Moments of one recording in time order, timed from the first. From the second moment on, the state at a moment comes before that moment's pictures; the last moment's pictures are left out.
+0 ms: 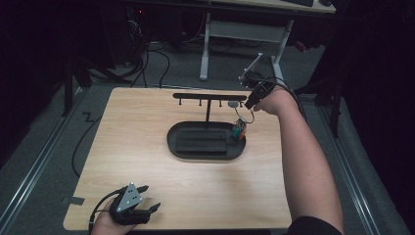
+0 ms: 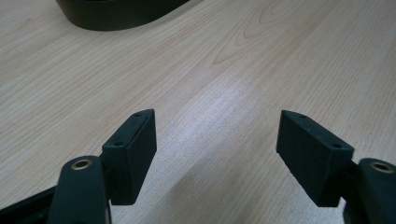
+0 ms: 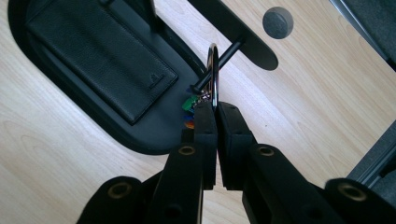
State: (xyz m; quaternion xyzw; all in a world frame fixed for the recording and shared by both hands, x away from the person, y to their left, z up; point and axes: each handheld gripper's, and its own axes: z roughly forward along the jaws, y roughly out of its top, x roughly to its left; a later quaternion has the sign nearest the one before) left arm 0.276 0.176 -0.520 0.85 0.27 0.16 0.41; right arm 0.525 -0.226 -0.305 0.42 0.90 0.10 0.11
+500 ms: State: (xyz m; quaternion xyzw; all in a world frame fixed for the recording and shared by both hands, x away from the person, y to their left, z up) left arm 0.277 0.175 -0.522 0.85 0.27 0.15 0.42; right arm 0.516 -0.222 -0.298 0.42 0.89 0.10 0.16
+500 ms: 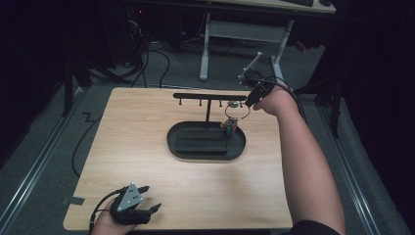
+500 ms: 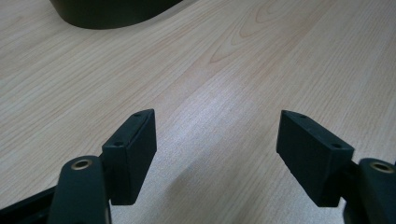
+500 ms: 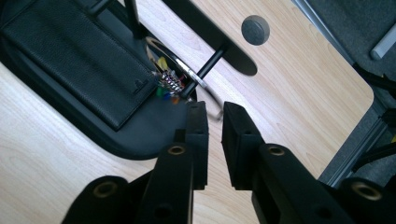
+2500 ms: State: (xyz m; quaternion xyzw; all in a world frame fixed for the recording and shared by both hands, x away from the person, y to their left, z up) left arm 0.282 0.170 -0.529 0.86 0.29 0.14 0.40; right arm 0.259 -0.280 -0.519 0.47 0.75 0.39 0.26
